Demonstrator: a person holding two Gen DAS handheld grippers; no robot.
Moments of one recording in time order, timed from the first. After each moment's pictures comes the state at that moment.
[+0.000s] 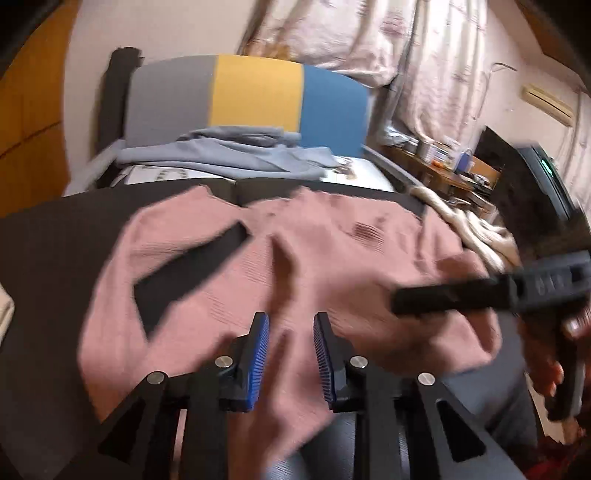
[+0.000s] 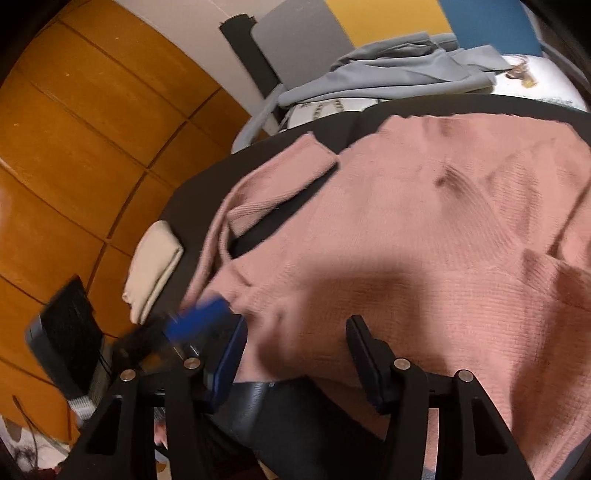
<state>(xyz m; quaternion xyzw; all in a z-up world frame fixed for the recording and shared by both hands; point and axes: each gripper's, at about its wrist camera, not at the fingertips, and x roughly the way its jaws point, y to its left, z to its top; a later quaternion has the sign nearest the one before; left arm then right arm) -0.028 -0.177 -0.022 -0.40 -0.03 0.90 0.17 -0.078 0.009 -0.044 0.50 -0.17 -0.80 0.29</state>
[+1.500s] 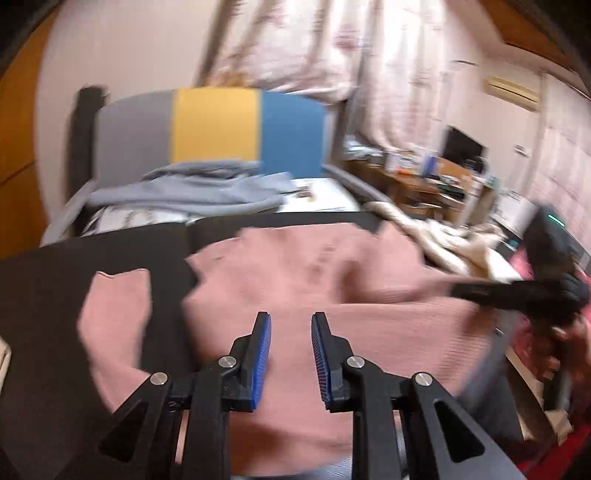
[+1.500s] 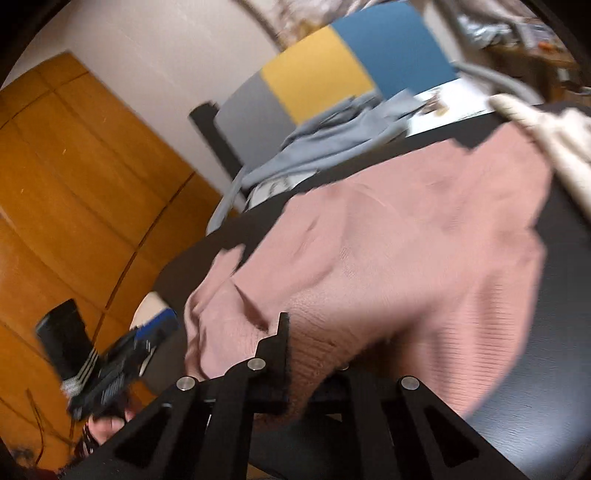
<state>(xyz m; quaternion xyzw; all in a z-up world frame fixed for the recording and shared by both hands) -0.010 -0.142 0.022 -0.34 -0.02 0.92 0.20 0.009 0.161 -0.018 0.39 -0.25 -0.86 0.19</state>
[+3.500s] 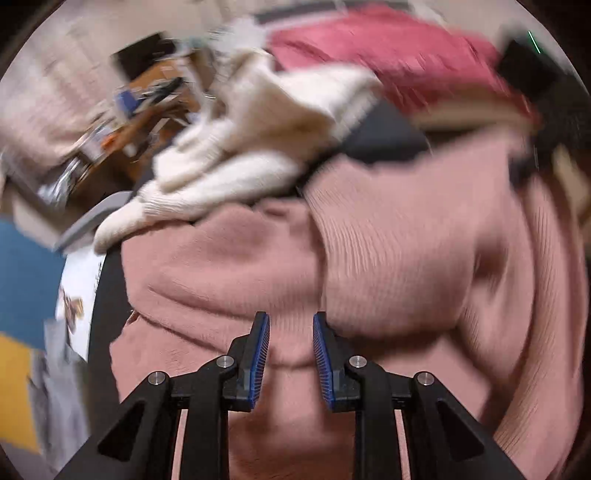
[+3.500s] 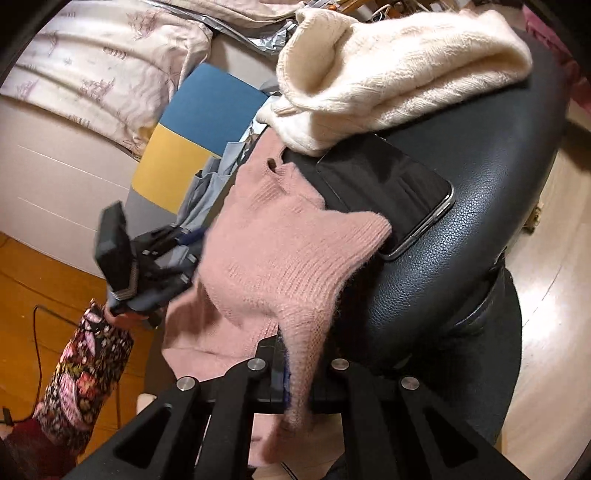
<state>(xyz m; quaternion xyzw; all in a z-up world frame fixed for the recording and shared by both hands) -0.092 0.193 -0.050 -0.26 0.49 0.60 0.58 0.148 0.341 -0.083 0.36 -0.46 -0.81 -0.01</state>
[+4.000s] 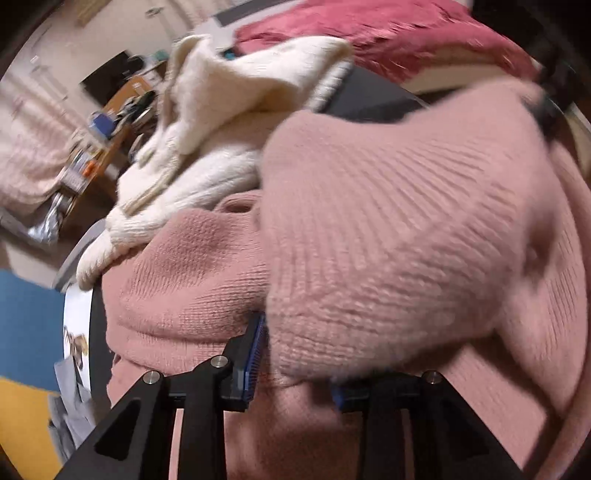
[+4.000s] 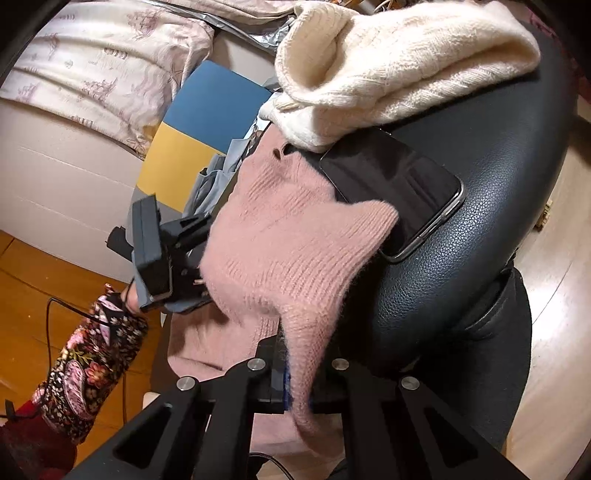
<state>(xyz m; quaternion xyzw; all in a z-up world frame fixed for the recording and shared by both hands) -0.077 0.235 -0.084 -0.22 0.51 0.60 0.58 0.143 0.341 -0.094 0.36 -0.47 -0.81 0.01</state>
